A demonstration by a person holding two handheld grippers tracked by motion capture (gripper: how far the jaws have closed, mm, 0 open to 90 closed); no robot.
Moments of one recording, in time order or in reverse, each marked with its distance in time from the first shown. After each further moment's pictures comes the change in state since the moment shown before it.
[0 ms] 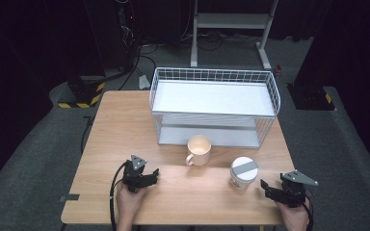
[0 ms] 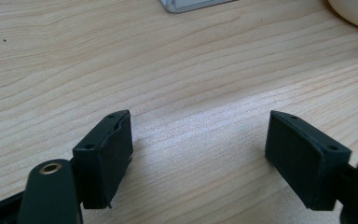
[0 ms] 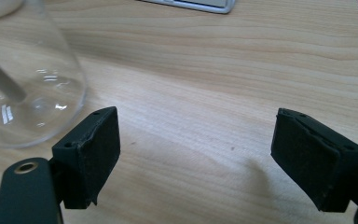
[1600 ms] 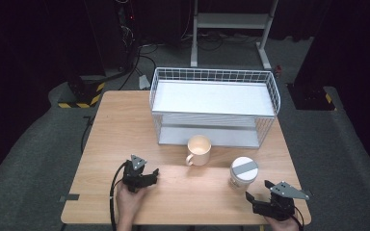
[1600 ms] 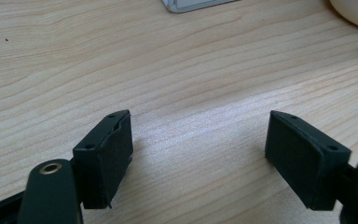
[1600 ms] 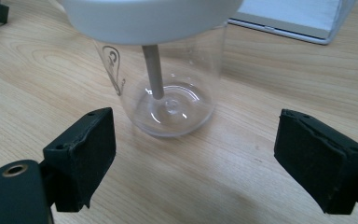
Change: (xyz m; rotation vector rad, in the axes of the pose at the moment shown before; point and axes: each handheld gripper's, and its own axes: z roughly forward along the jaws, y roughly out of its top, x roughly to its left) left arm 0.000 0.000 0.000 0.000 0.003 -0.006; right arm 0.054 -0.006 -0.021 -0.079 0.164 -0.093
